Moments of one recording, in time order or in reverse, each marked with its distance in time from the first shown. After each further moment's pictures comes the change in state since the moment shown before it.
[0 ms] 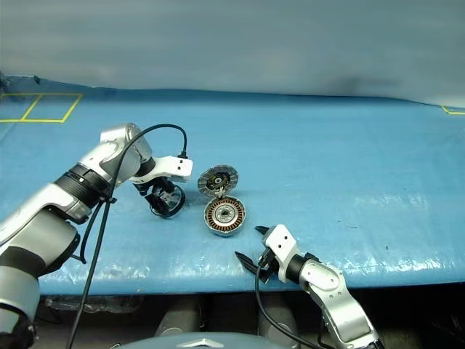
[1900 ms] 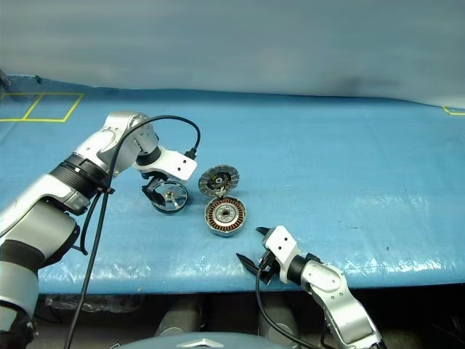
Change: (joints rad) left arm -0.063 0.006 -0.002 0.036 0.084 -0.435 0.010; right arm 0.014 -0.023 0.006 -0.017 -0.014 0.005 -0.004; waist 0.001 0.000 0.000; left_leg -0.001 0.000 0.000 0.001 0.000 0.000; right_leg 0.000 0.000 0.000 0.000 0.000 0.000
